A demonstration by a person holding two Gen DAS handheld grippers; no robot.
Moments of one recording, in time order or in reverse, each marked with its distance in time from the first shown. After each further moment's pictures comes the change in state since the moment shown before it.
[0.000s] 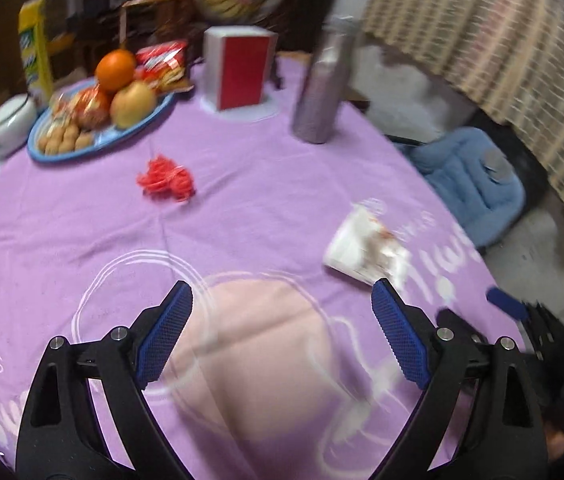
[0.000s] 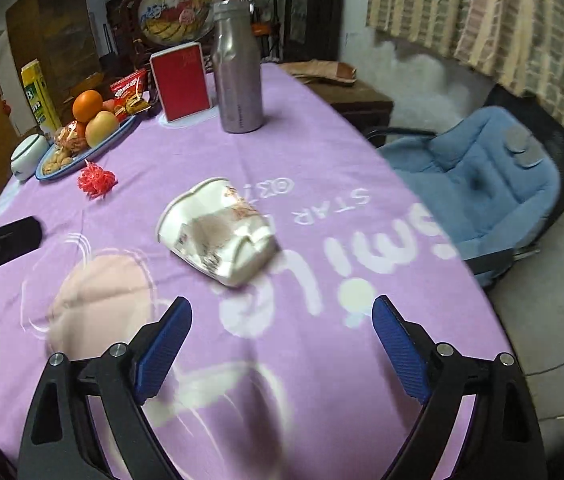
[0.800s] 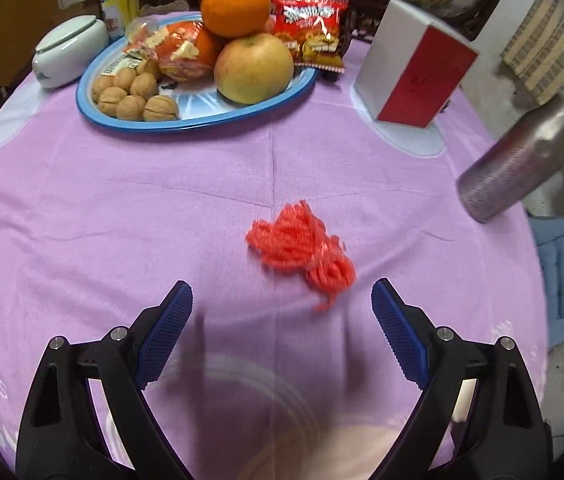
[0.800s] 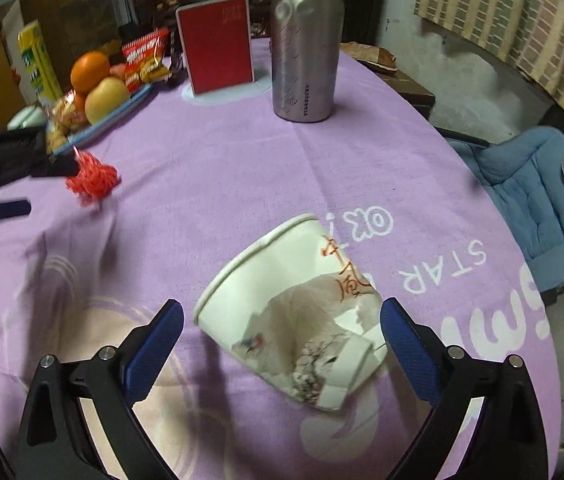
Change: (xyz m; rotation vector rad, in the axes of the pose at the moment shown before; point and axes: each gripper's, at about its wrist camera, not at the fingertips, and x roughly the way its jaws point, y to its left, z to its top) left arm 0.099 0.116 0.083 -0.319 0.116 0.242; right arm 0.093 0.067 0.052 -0.103 0.081 0.011
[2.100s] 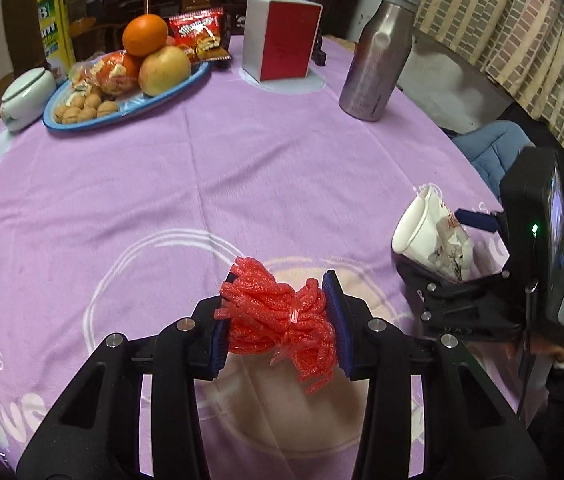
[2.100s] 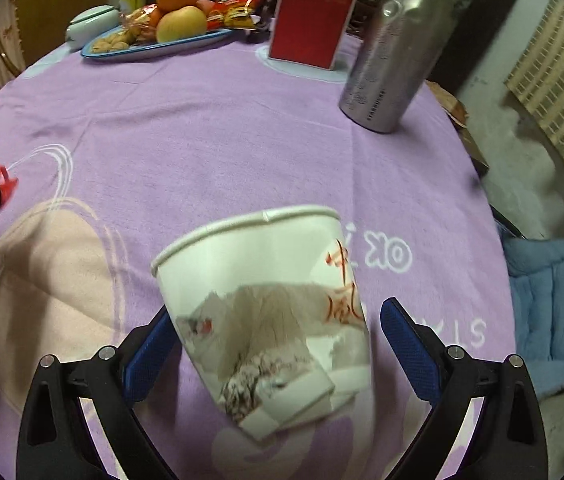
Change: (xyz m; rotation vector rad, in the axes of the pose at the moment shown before) left arm -0.067 -0.029 -0.127 0.301 -0.088 -0.162; right arm 0.017 0.000 -0.002 -0.429 0.018 0.047
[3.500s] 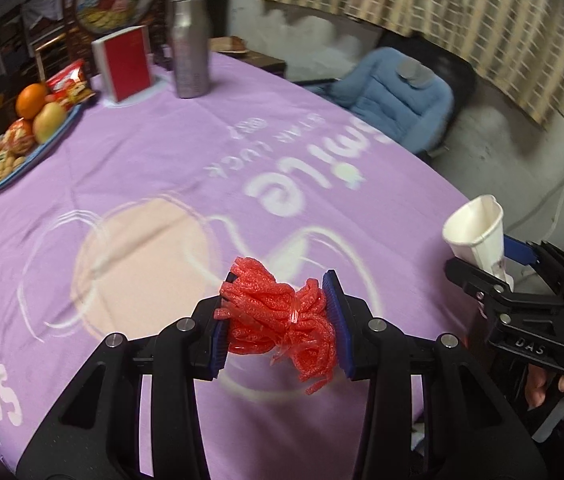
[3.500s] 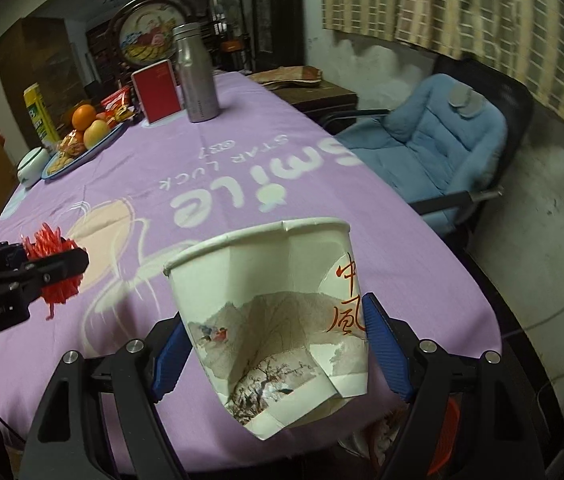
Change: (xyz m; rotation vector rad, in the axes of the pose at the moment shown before) left arm -0.066 -0.134 -0.101 0.371 -0.002 -0.194; right arm -0.176 -0.020 -0.233 0.638 -0.161 -0.119
